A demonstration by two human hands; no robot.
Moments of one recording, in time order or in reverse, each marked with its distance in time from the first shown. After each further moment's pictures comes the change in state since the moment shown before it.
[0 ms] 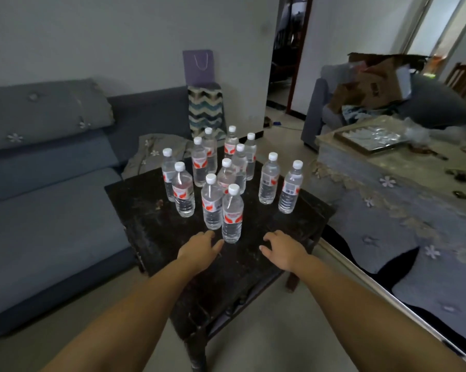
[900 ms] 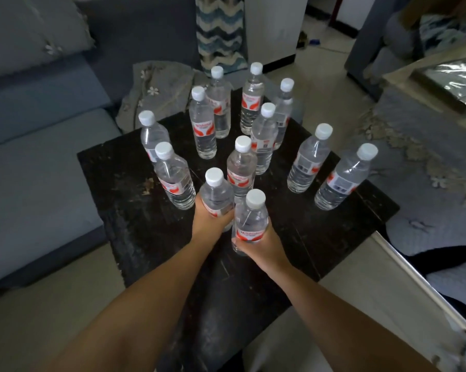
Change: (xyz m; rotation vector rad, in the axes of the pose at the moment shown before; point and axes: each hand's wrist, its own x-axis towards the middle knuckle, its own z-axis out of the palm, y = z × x) left_hand 0.203 -0.026 0.040 -0.912 0.263 -0.137; right_hand 0.192 -0.024 0.078 0.991 0.070 0.079
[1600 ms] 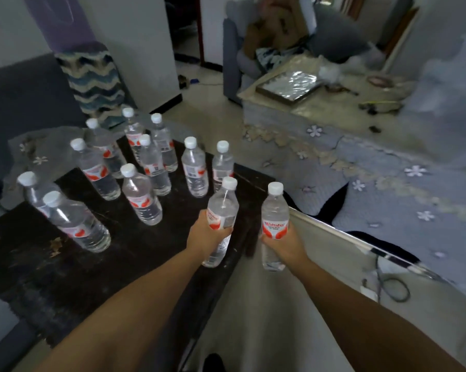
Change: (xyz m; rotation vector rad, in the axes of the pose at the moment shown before) left_hand -0.105 0.077 0.123 0.346 -0.475 0.016; right_hand -0.137 0.056 -0.176 0.062 0.558 0.227
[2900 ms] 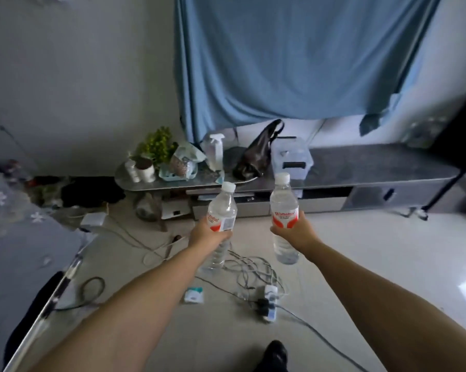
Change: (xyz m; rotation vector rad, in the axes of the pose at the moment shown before) left_hand -0.485 0.066 0.370 0.654 -1.625 0.936; right_hand -0.590 0.225 -0.168 0.548 1.743 0.808
